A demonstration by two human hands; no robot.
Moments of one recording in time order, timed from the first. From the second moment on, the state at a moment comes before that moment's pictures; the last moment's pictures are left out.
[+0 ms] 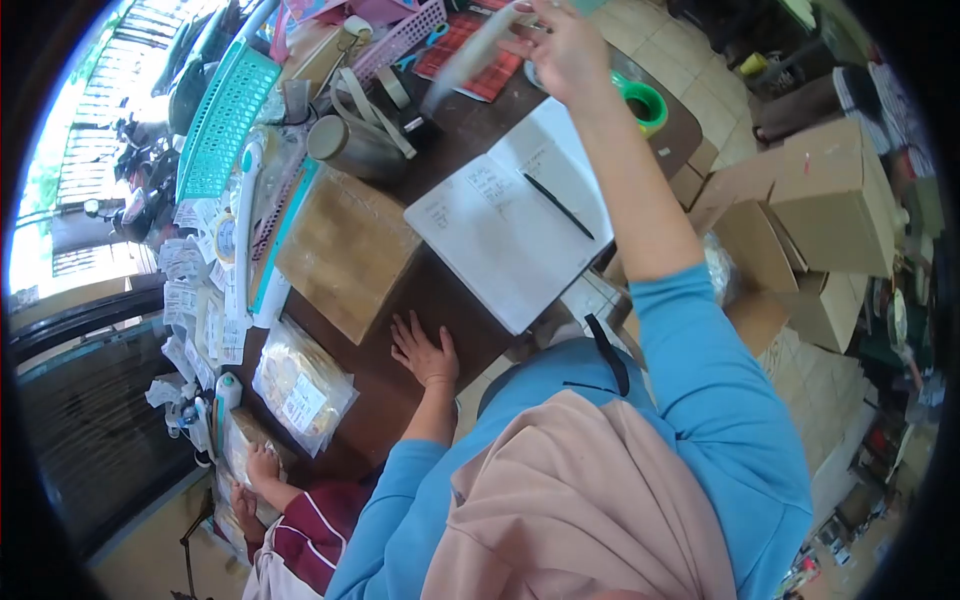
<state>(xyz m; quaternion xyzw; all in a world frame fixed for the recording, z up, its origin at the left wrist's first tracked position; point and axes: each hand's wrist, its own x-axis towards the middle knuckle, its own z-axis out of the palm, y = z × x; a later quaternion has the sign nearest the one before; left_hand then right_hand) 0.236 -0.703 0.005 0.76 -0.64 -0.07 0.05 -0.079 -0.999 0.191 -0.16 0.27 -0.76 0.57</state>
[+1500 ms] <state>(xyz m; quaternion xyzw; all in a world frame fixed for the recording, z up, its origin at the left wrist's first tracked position) 0.157 -0.638 0.107 0.12 -0.18 -0.95 0.23 -0.040 -0.511 0.156 -0.13 0.11 -0.73 0.66</state>
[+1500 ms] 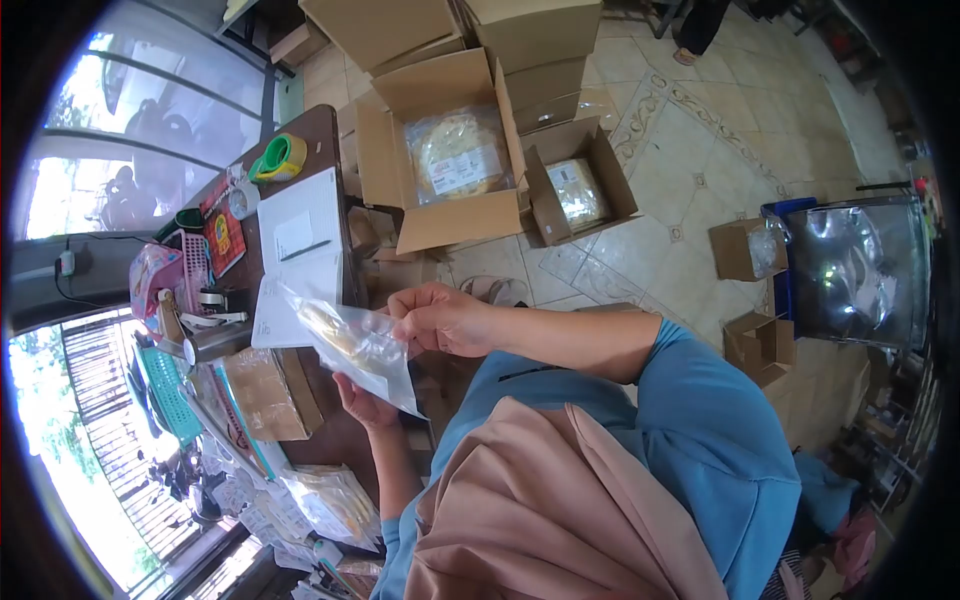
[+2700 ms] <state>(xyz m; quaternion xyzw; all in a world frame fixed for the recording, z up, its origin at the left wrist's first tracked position) 0.241 -0.627 0.071 0.56 -0.21 -0.74 0.31 -0.102 -0.739 0.129 -0.13 0.46 -0.61 0.63</state>
